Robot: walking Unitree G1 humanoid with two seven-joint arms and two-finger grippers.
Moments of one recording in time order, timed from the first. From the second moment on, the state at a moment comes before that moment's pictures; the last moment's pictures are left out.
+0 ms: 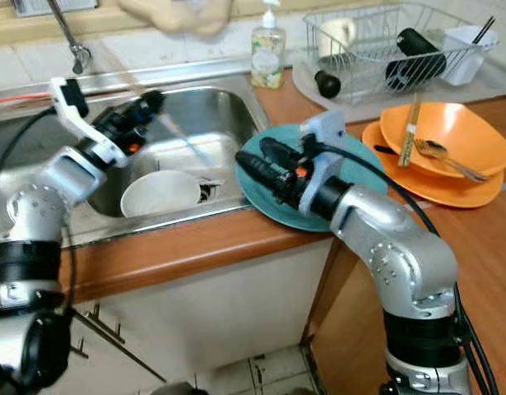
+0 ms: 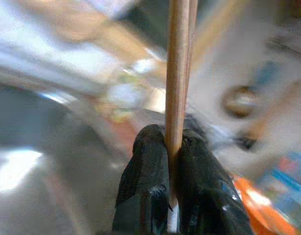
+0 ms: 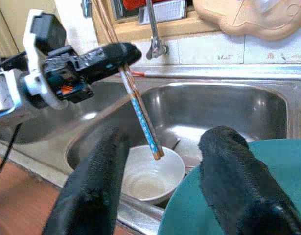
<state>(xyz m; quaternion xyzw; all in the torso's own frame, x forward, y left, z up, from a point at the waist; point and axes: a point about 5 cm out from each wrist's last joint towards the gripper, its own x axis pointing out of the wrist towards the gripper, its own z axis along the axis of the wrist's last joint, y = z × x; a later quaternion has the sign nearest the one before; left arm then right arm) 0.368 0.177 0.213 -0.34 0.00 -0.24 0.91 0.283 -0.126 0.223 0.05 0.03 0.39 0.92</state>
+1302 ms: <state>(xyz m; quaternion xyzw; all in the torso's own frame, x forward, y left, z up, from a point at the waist) 0.381 0.169 0.183 -0.18 0.05 -0.20 0.96 0.275 -0.198 0.220 0.03 0.10 0.12 0.99</state>
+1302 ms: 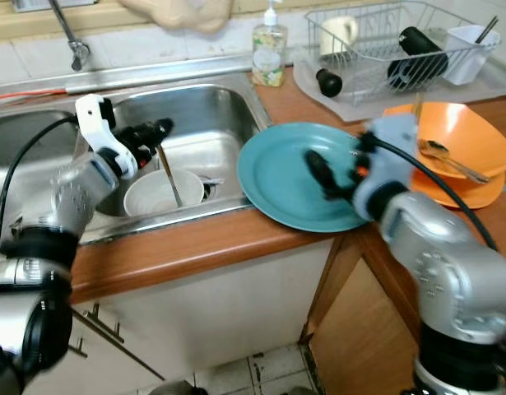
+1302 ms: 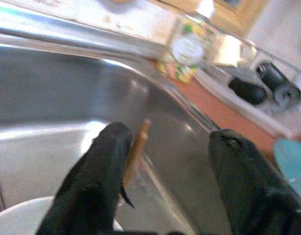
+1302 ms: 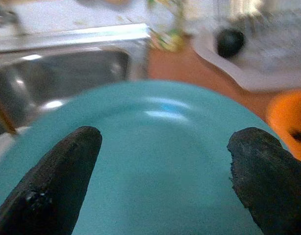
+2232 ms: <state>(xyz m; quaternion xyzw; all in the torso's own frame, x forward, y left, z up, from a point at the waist) 0.309 0.158 0.190 -0.02 0.01 -0.39 0.92 0.280 -0.217 0.184 0.18 0.23 0.02 0.96</state>
